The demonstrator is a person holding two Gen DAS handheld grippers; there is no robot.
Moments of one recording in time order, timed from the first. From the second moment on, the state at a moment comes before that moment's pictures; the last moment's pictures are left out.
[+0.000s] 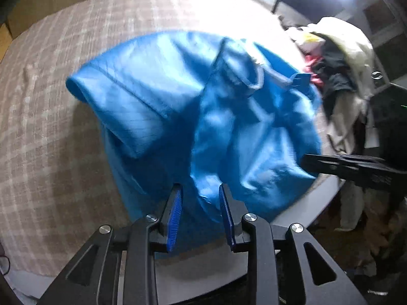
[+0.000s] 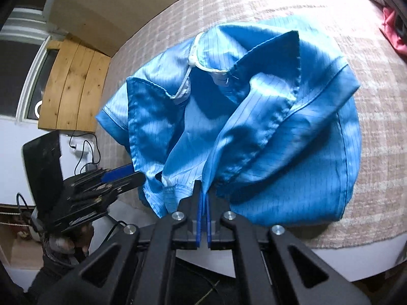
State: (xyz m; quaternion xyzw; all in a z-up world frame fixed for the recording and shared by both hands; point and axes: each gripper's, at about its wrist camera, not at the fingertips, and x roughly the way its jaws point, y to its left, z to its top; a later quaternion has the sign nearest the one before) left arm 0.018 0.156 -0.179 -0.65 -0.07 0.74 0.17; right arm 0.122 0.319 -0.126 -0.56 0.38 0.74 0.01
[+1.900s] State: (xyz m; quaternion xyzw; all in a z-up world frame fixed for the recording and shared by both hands) left arm 0.007 0.174 -0.171 -0.54 0.00 0.74 0.39; right arm 0.050 0.304 -0.128 -0.53 0.29 0.80 -0.06
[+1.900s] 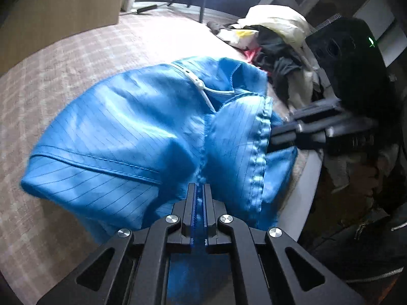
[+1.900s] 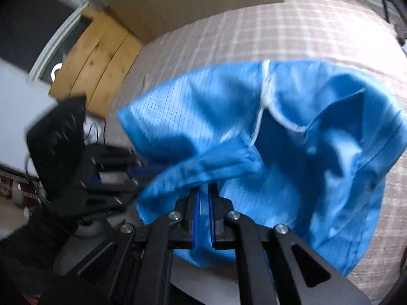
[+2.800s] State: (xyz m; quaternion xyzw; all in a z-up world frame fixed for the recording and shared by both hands) left arm 0.027 0.190 -0.143 -0.53 0.01 0.70 0.47; right arm -0.019 0.260 -0.149 -0.58 0.25 0.77 -0.06
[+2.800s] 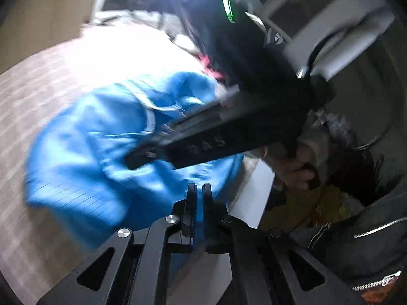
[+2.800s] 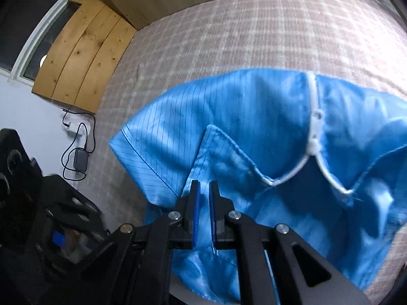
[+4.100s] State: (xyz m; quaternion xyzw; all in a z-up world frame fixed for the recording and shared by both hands) left arm 0.030 0.207 -0.180 -0.64 0.11 0.75 0.15; right arm 0.068 0.250 -0.153 -0.55 -0.22 0.75 -0.30
